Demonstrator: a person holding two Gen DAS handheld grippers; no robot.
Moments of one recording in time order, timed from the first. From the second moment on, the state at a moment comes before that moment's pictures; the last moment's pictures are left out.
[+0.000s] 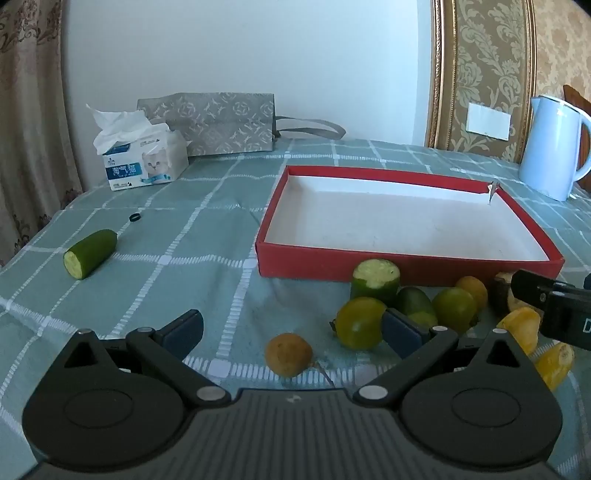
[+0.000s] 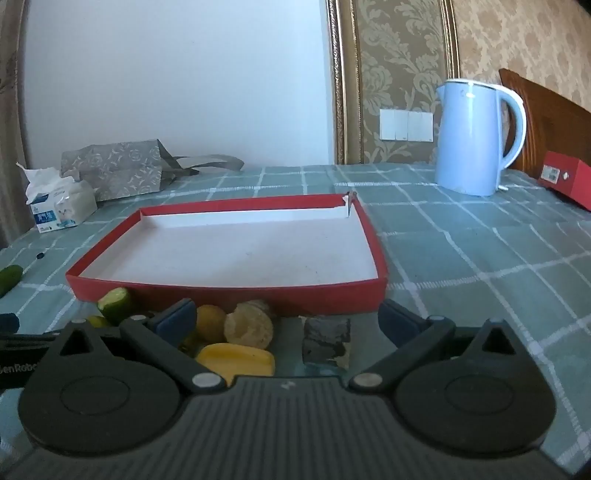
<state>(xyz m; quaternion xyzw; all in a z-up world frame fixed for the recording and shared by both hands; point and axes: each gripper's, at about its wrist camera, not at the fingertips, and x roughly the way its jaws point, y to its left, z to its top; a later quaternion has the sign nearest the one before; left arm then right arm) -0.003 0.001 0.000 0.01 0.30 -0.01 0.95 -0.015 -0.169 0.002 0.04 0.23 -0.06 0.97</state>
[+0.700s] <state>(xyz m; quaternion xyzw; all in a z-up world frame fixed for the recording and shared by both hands) -0.006 0.001 -0.001 0.01 0.29 -0.02 0.96 -0.010 -0.164 -0.002 0.03 0.26 -0.04 0.97</state>
